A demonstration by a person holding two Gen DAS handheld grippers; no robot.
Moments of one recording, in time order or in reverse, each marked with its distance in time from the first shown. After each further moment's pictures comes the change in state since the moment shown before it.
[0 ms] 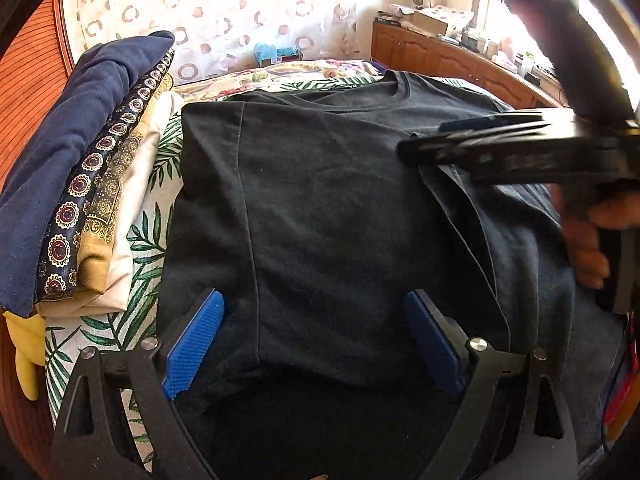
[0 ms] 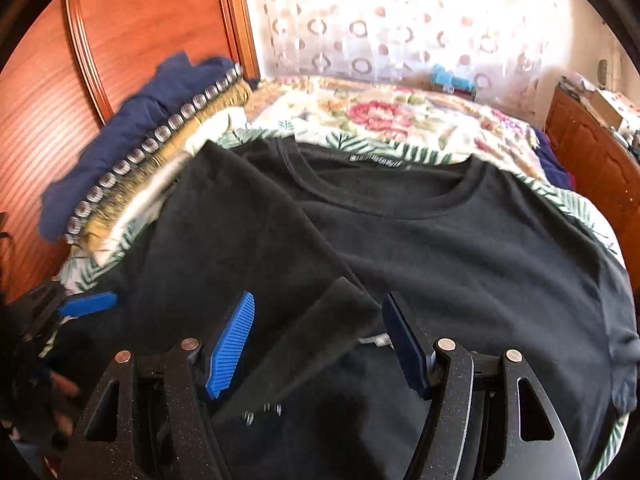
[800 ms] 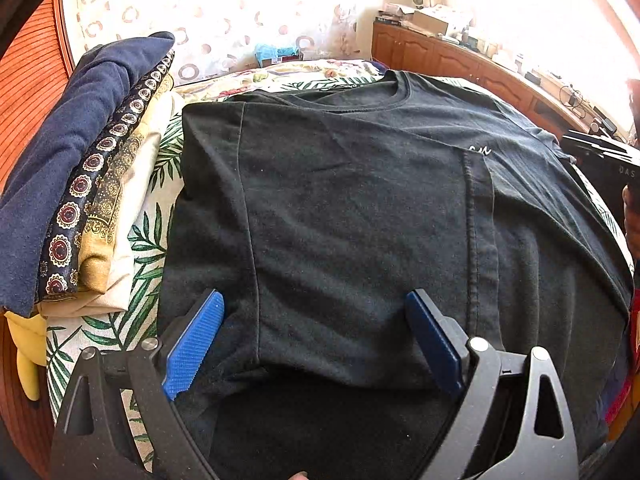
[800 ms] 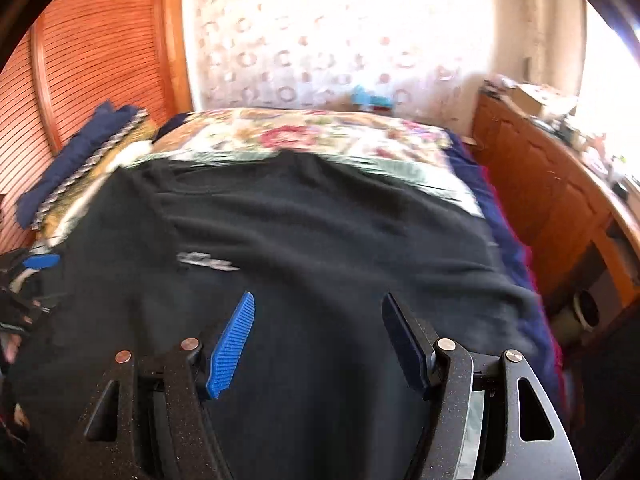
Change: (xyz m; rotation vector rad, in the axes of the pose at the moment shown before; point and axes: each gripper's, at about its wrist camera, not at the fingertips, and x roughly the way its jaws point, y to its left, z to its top) left arm 0.000 0.000 0.000 0.001 0.002 0.004; right arm -0.102 -0.136 -0.097 0.113 -0.136 -0.227
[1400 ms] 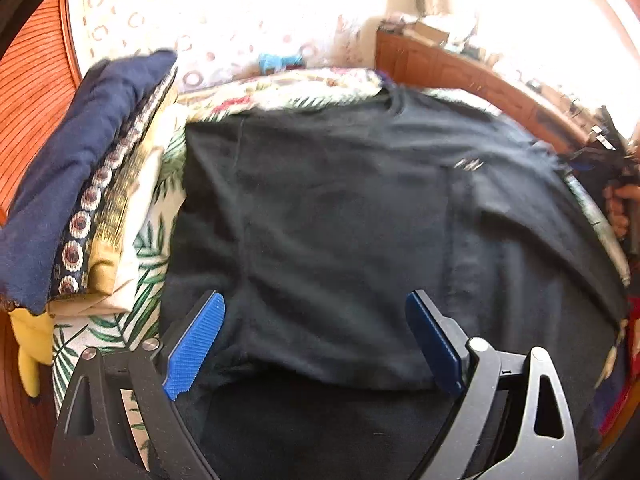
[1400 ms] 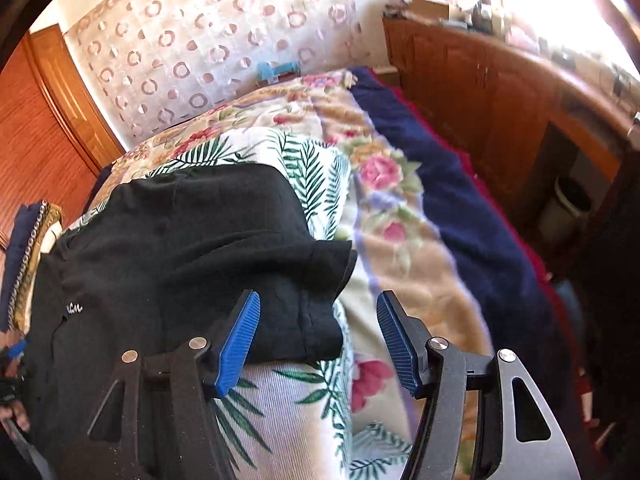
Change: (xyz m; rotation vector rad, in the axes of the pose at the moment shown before) left arm -0.021 -0.012 0.004 -0.012 -0.053 -0.010; right arm 0.045 -0.178 -0.028 0.393 0.126 -0.010
